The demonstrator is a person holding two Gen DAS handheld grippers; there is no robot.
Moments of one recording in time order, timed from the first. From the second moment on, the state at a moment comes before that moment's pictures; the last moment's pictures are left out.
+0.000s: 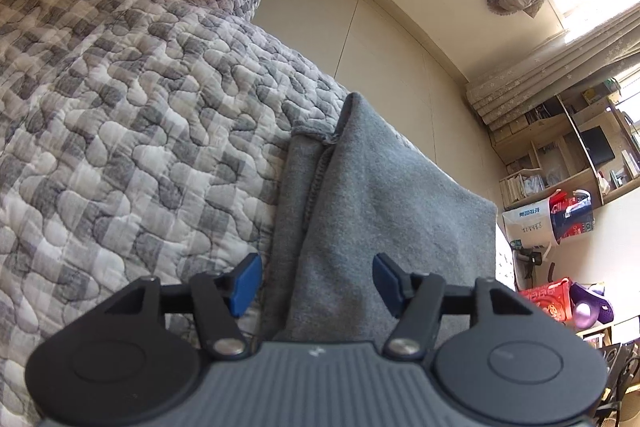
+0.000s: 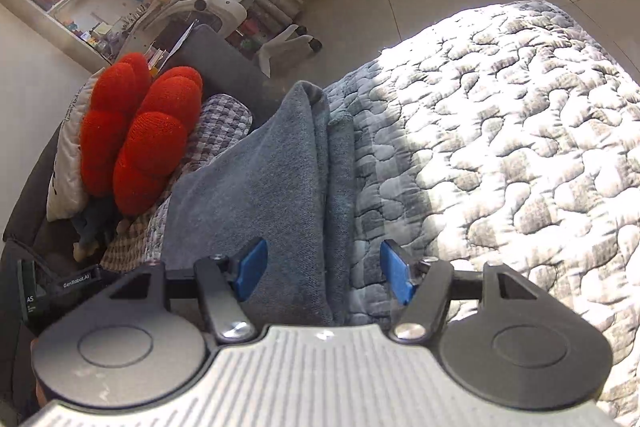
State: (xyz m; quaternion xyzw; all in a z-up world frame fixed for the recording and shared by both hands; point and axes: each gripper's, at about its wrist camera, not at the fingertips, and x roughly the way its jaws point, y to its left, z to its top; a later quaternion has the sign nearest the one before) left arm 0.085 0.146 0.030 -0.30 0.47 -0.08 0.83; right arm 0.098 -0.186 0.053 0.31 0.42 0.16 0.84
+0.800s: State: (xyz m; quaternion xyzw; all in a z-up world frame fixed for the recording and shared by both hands) left arm 0.120 0.128 0.022 -0.33 0.42 -0.07 0.84; right arm 0.119 -0.172 0.045 0.36 0.36 0.16 0.85
